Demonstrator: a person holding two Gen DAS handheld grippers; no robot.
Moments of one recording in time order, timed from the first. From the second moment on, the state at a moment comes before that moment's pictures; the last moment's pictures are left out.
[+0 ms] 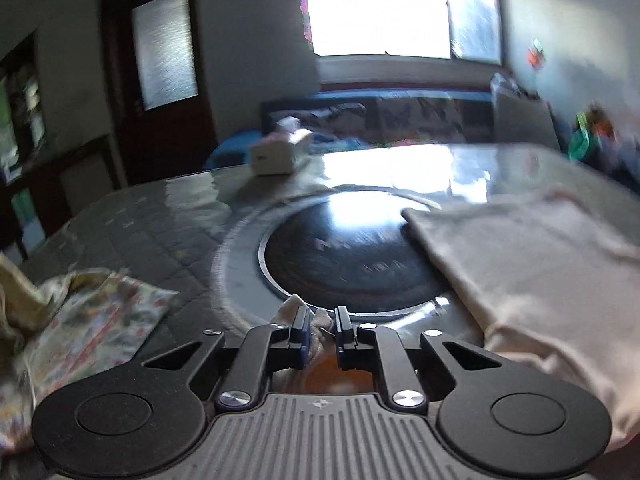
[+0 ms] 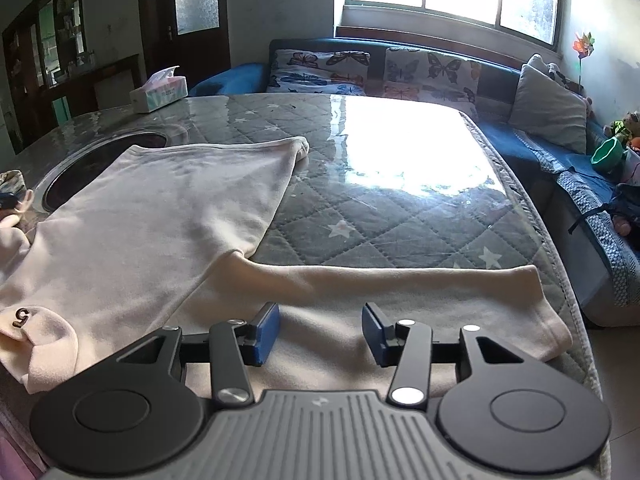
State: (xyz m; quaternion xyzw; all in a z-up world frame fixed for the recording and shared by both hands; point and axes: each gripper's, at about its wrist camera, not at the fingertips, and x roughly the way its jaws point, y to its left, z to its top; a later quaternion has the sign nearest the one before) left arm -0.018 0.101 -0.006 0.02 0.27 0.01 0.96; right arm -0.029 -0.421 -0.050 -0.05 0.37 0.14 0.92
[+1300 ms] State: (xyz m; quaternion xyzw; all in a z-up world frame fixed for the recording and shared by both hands) left arm 0.007 0.161 -0.006 -0.03 0.36 0.05 0.93; right arm -0.034 -0.270 -0.008 -0.15 0.32 0.38 0.85
